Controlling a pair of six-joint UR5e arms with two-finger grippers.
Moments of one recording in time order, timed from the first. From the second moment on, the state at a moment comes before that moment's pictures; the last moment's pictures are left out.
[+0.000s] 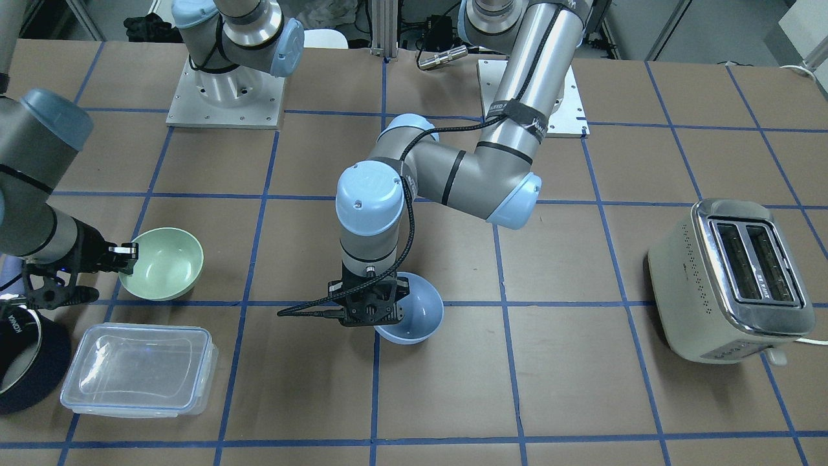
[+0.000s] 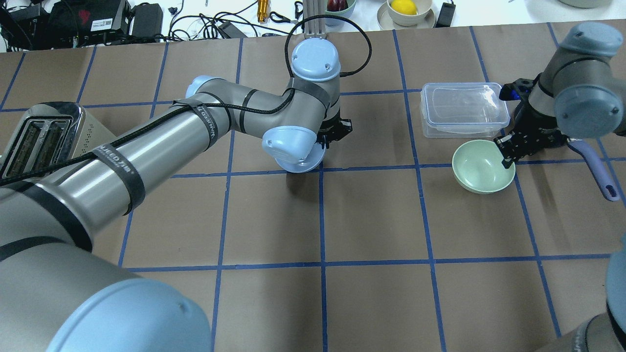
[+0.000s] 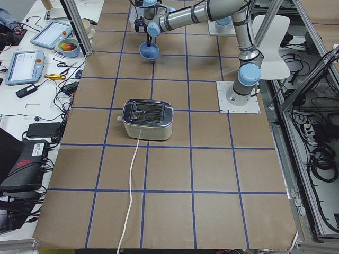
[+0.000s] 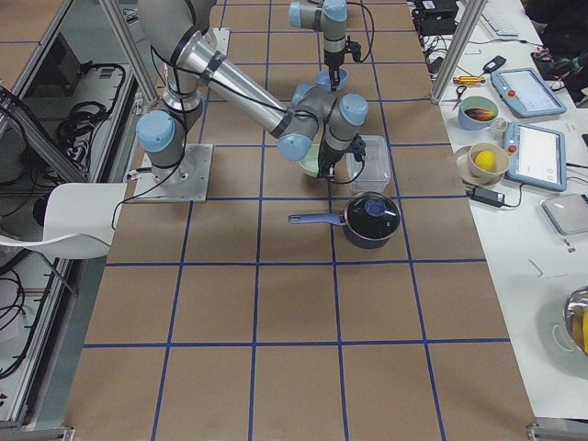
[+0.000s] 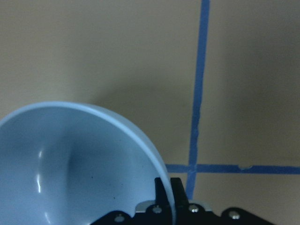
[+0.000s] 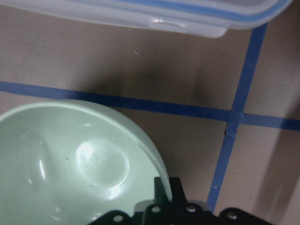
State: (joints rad) left arm -1.98 -2.17 -1.51 -0.95 1.59 -0.49; right arm 1.21 -1.24 1.77 -1.89 -1.61 -0.48
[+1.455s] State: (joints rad) left arm -1.59 -1.71 -1.43 -1.49 1.57 0.08; right arm 1.58 -1.23 1.55 -1.79 -1.35 -0.03
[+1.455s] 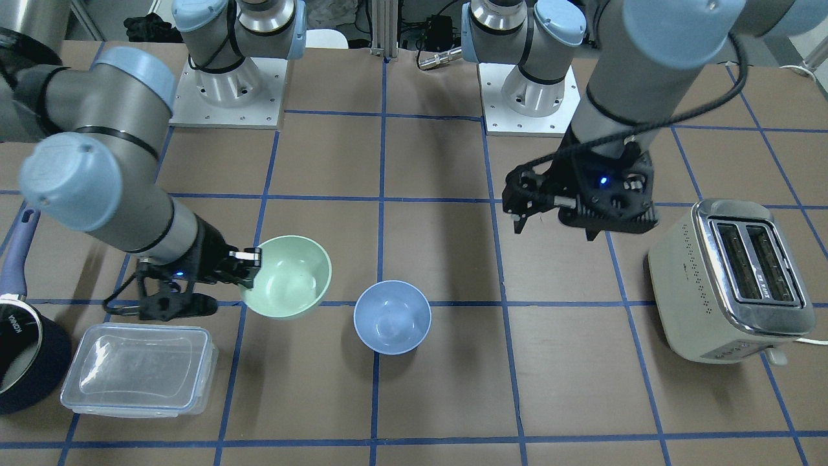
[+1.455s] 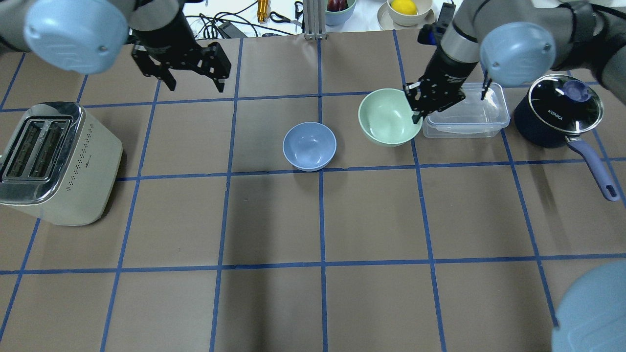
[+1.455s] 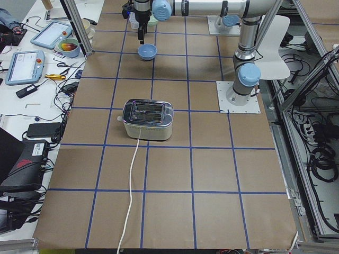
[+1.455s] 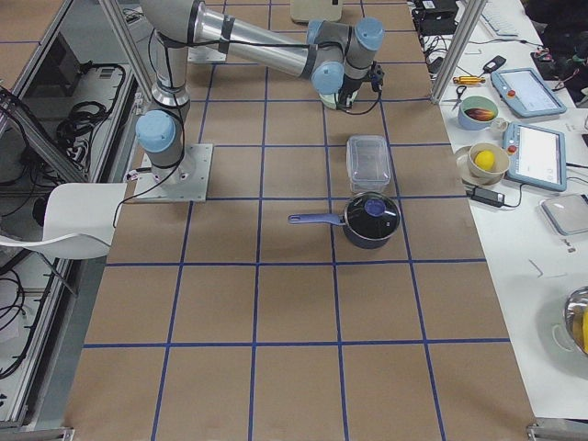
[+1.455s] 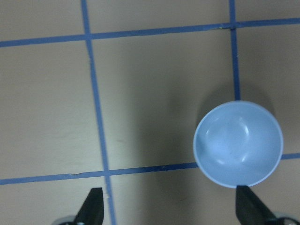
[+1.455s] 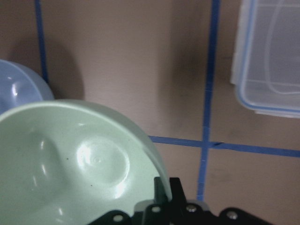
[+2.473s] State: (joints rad) left arm -1.53 -1.62 -1.49 -1.54 1.53 0.10; right arm 1.79 -1.07 1.55 -1.98 -1.33 0.25
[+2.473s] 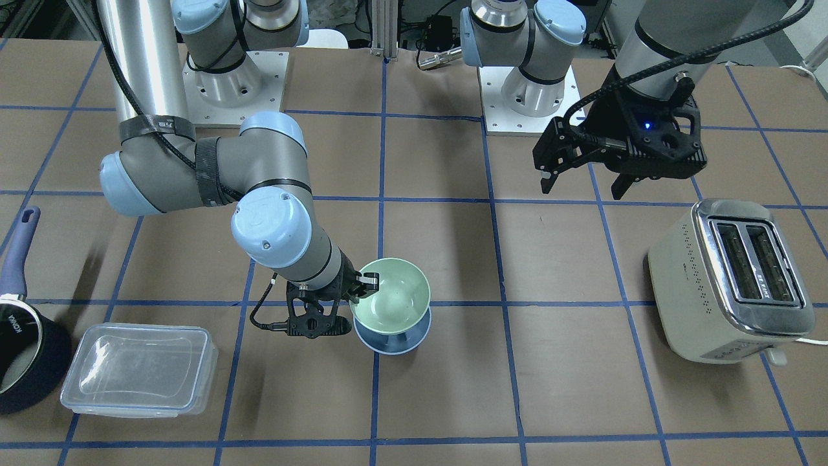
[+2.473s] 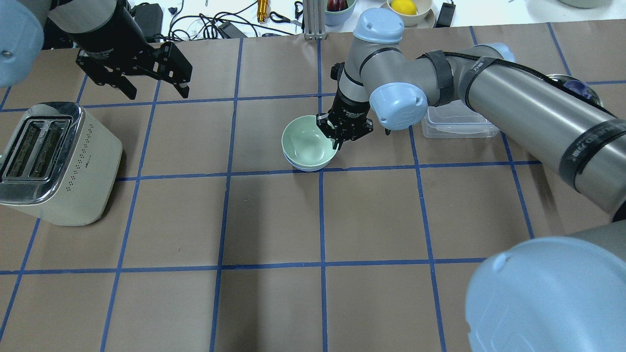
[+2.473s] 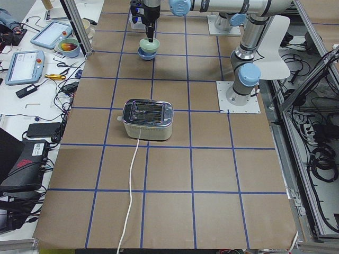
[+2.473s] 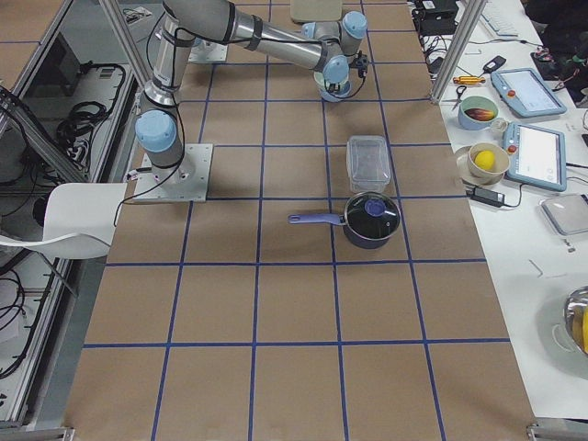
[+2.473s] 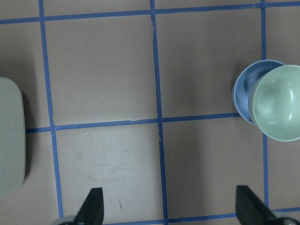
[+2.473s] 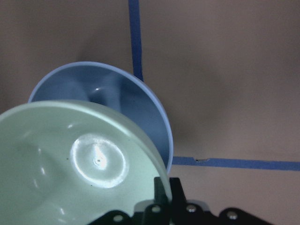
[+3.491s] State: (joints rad) left arm -1.53 -1.63 -1.50 -1.54 1.60 0.11; right arm 1.76 -1.11 1.54 -2.10 -1.38 0.25
